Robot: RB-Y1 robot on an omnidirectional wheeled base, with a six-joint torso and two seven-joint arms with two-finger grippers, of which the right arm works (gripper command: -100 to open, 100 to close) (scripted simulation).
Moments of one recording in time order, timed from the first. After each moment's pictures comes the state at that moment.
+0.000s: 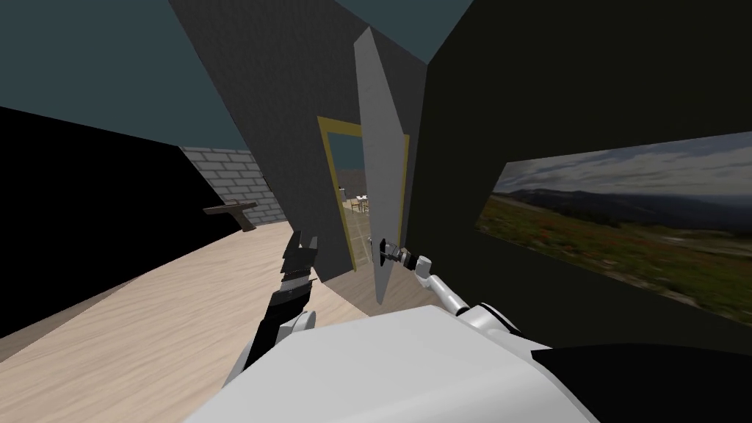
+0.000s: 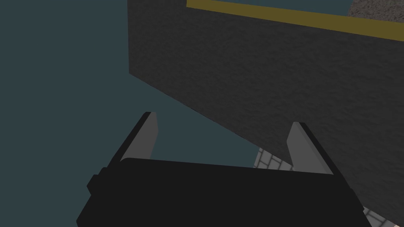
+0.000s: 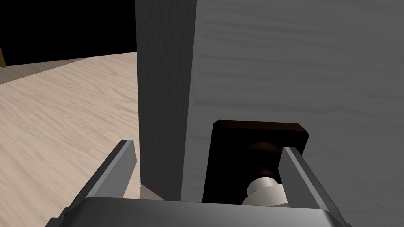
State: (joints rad) arm -0.25 -0.29 0.10 -0.96 -2.26 0.93 0.55
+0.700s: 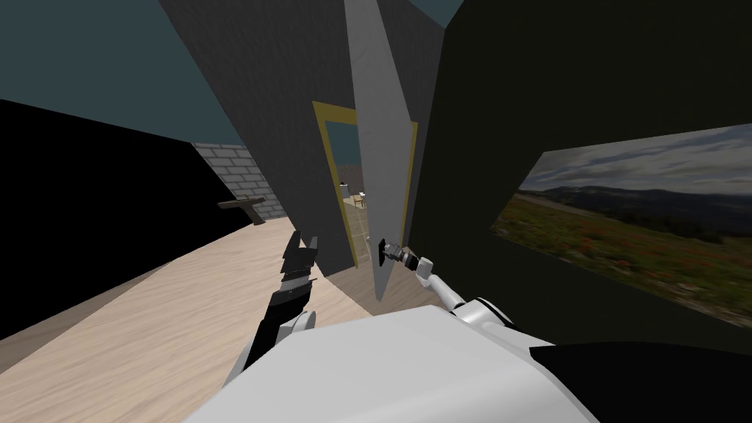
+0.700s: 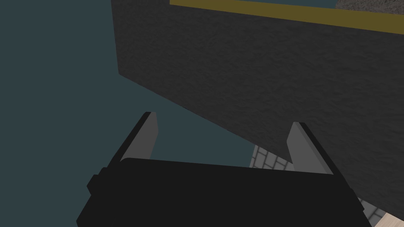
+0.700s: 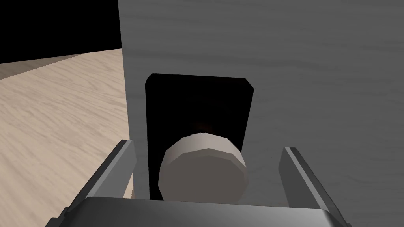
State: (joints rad) arm -0.29 -0.29 0.08 -0.82 -2.34 0.96 0.67
